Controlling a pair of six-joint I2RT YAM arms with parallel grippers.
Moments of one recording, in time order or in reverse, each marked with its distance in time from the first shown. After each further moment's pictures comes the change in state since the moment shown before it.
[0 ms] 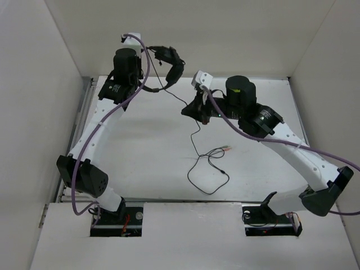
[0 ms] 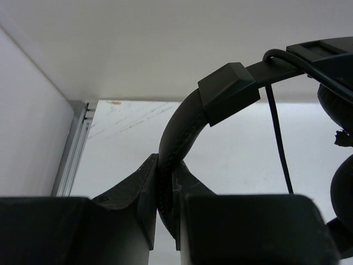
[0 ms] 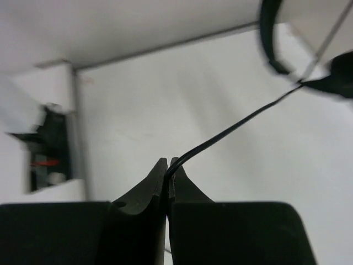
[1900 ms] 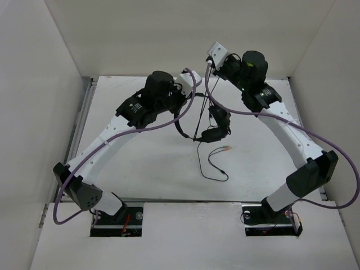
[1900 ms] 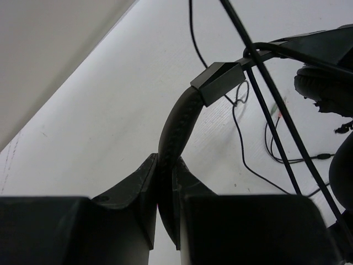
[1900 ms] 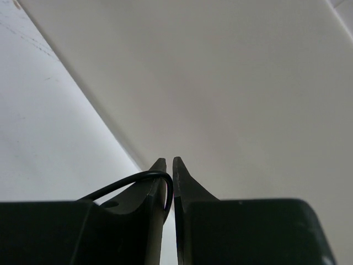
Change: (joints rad) left arm -0.396 -0.107 -0.116 -0.231 0.432 0.228; right arm -0.230 0.195 0.174 0.221 0.466 -0.729
